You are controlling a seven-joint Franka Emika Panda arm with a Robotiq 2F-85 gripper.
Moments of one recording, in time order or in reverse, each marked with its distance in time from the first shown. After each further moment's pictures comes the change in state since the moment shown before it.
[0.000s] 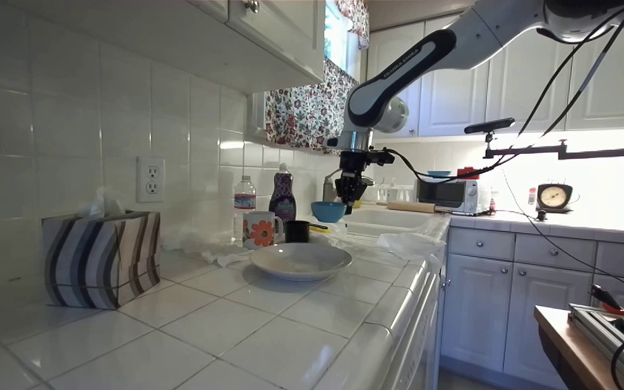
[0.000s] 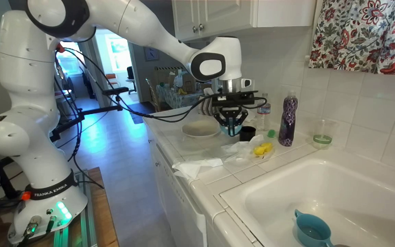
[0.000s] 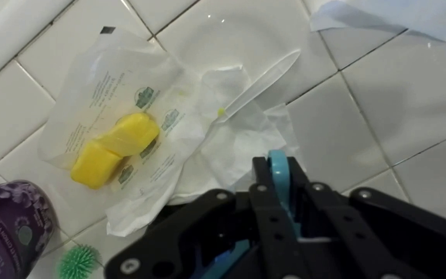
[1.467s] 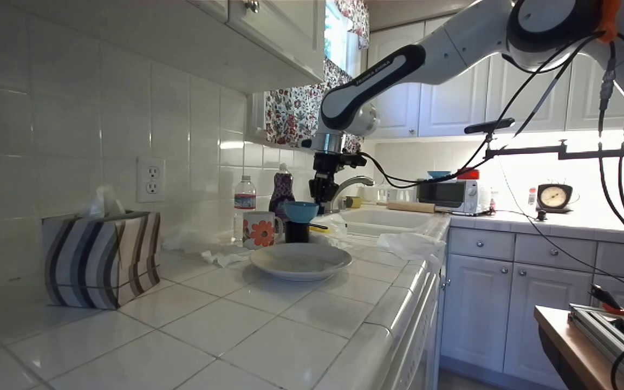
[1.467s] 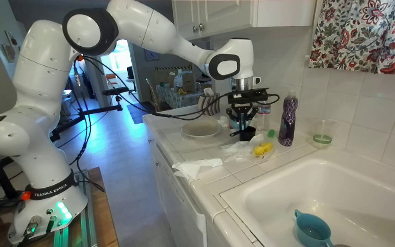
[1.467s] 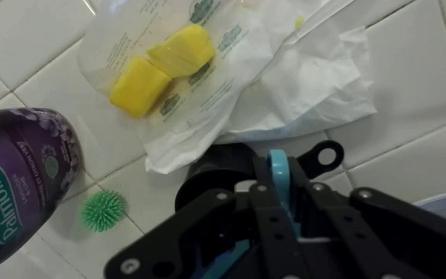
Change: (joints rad) arm -0.001 0.208 0.053 0.308 0.003 -0.079 0.000
